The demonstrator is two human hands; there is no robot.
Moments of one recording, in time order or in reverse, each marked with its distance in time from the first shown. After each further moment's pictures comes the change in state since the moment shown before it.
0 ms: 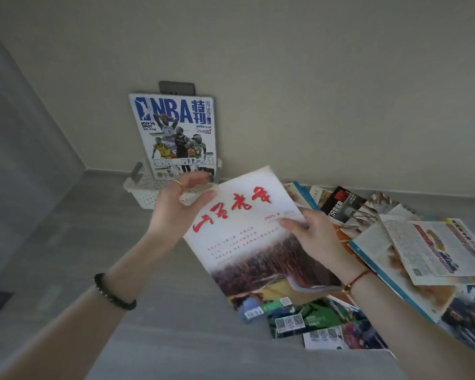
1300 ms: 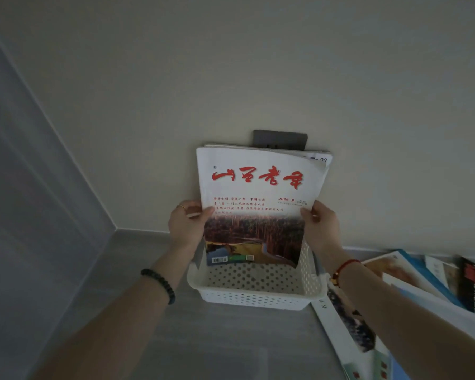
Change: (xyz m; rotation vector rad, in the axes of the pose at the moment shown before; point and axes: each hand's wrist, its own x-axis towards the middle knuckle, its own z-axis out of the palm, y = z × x) left_hand 0.248 -0.201 -0.095 -0.253 0.241 -0.447; right_hand 0.276 -0.041 0.197 0.015 0.419 0.229
